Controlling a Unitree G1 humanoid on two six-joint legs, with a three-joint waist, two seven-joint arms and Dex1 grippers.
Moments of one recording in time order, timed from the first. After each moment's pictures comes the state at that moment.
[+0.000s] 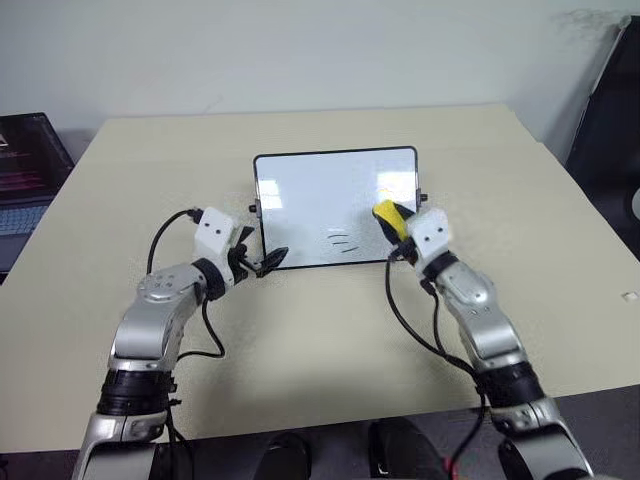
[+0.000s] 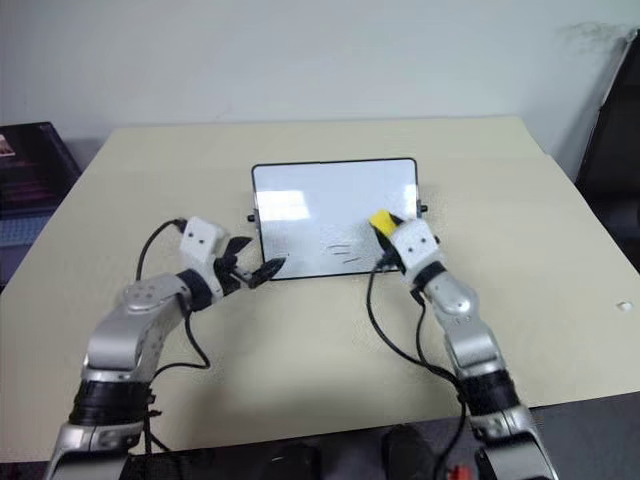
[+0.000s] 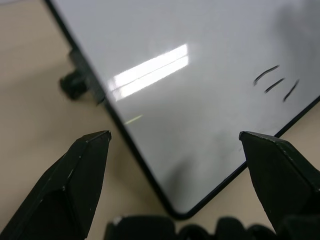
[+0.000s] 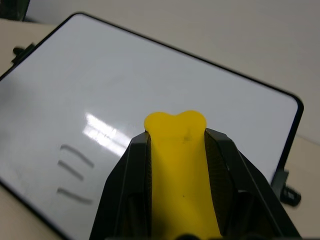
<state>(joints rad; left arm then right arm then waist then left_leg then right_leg) -0.33 0.51 0.10 -0.05 -0.27 0.51 -0.57 -0.37 -0.25 0.14 -0.03 -0.06 0.05 0.35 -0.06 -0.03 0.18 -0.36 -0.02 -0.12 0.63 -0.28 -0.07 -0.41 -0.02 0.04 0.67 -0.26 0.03</state>
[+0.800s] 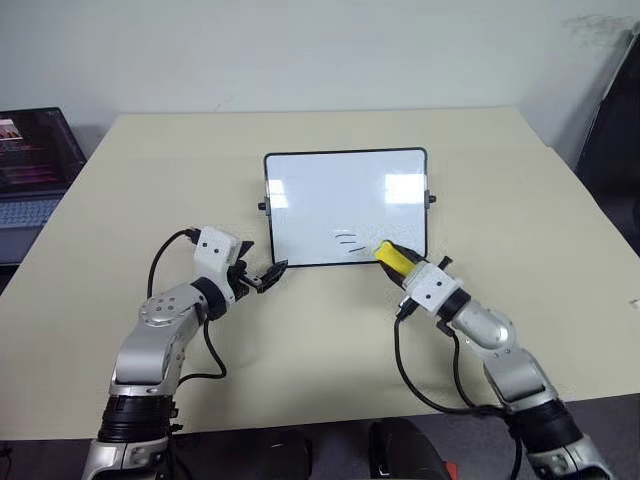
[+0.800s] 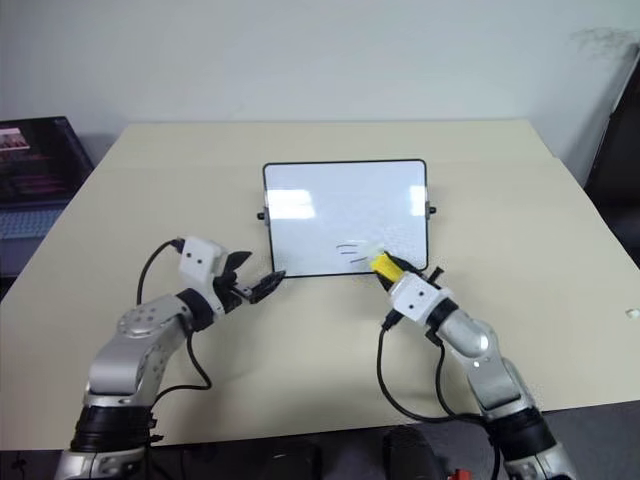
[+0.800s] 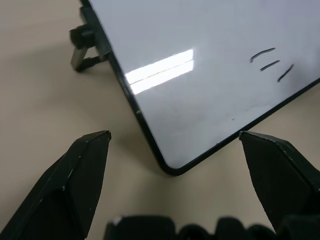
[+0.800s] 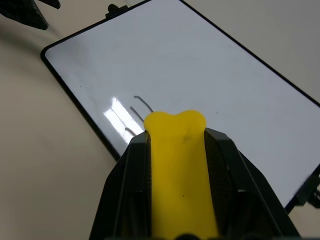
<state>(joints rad) -0.24 0.49 0.10 -0.12 -0.29 0.47 -0.60 -0.26 -0.38 0.22 -0.03 -0.21 -0.19 0.39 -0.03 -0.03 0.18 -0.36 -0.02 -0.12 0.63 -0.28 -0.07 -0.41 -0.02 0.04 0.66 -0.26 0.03</state>
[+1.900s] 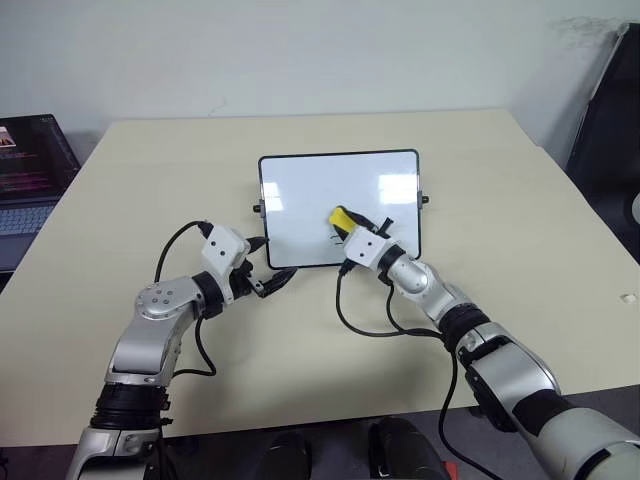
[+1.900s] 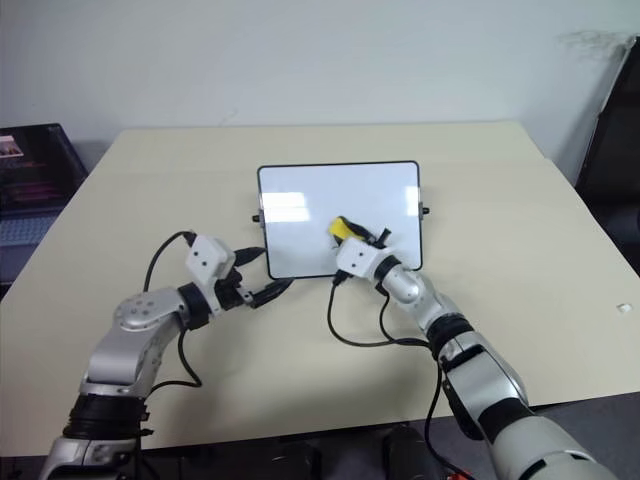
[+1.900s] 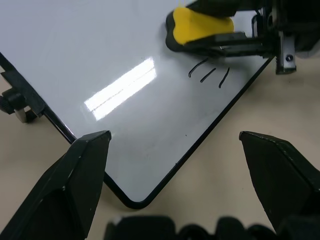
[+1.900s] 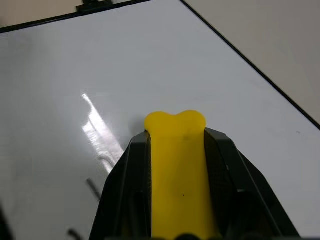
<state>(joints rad) -0.29 0.56 0.05 0.00 -0.26 0.27 -0.77 -0.86 -0.15 0.37 1.05 -0.45 -0.66 0.03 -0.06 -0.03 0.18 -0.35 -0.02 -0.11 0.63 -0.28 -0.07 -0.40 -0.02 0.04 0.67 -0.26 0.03</state>
